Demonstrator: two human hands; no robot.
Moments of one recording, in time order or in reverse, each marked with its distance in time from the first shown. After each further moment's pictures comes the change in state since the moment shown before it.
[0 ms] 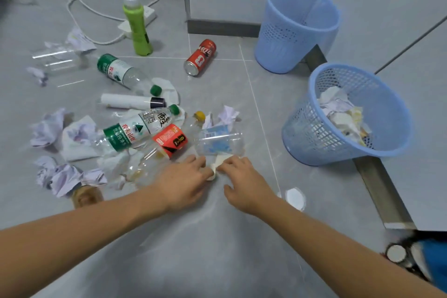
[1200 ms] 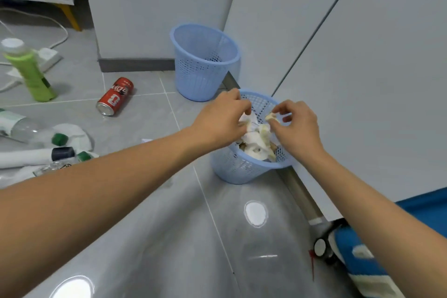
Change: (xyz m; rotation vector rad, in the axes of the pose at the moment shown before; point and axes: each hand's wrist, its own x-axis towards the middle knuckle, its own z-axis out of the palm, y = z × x) left_hand 0.214 0.152 -0.185 -0.274 0.491 0.220; right_hand -0.063 0.131 -0.254 0.083 0.813 0.446
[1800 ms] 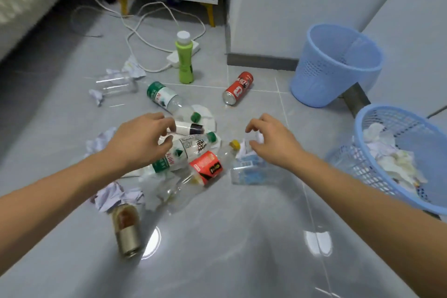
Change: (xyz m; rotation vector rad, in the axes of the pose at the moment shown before) left_hand -0.304 -0.211 -0.149 0.425 -0.050 -0.558; right_hand -0.046 -0.180 0.225 -0.076 -0.667 -0.526
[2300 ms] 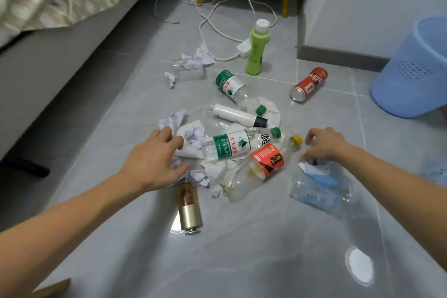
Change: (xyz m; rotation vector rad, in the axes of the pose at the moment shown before) left_hand -0.123 -0.076 0.024 0.128 -0.135 -0.310; right_hand 0.076 0.010 0.067 -0.229 -0.410 0.362
